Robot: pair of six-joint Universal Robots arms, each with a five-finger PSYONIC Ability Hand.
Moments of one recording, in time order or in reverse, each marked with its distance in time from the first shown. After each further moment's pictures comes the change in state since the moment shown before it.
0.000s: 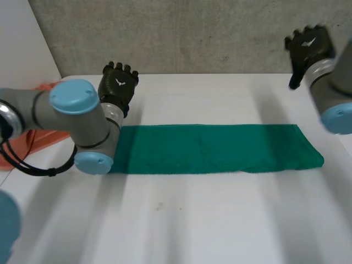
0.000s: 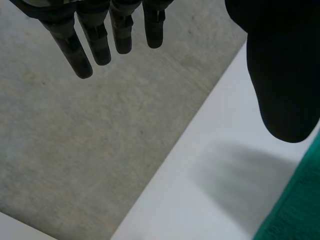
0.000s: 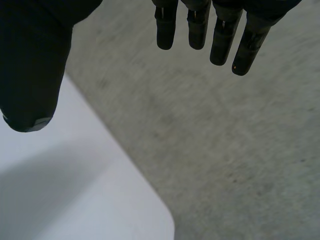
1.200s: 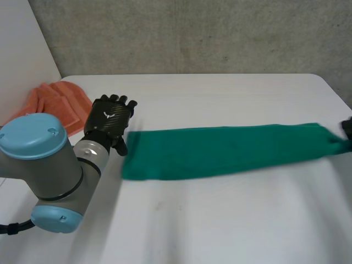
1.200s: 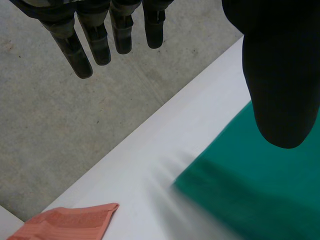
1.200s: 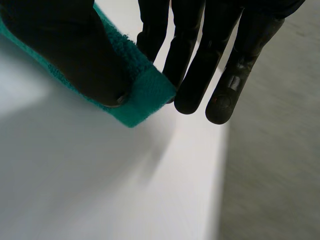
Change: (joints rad) left arm 0.001 0.399 -0.616 0.077 0.074 -0.272; right arm -0.481 -0.122 0.644 -0.130 -0.314 -0.180; left_hand 0.000 0.000 0.000 0.000 0.000; right_hand 0.769 0.960 0.966 0.953 0.916
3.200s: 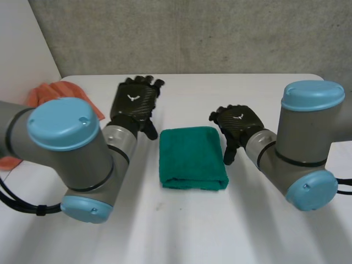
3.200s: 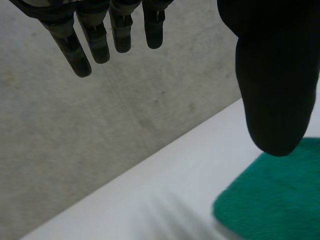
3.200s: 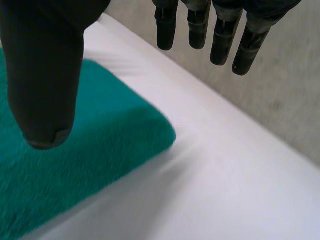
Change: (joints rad) left arm -0.157 -0.056 0.211 -0.055 -0.093 -0.202; right arm 0.758 -0.054 -0.116 0.136 0.224 0.506; left_hand 0.000 -0.014 -0.018 -0.015 0.000; right_hand -0.772 -0.962 -0.967 -0.955 -0.917
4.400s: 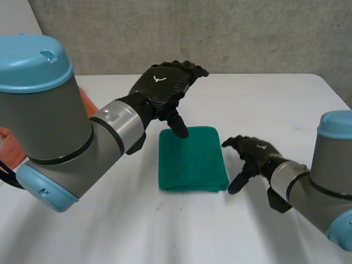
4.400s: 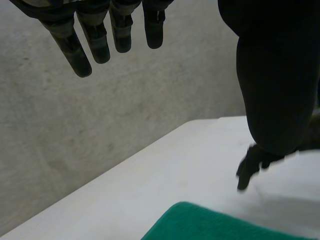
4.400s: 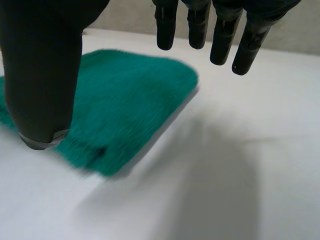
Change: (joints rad) left arm -0.016 0.086 0.206 -0.365 0.333 -0.124; right arm -0.140 -0.162 0.347 -0.032 -0.124 0.356; left_hand 0.000 0.000 0.000 0.000 0.000; right_hand 0.000 0.000 0.000 0.000 0.000
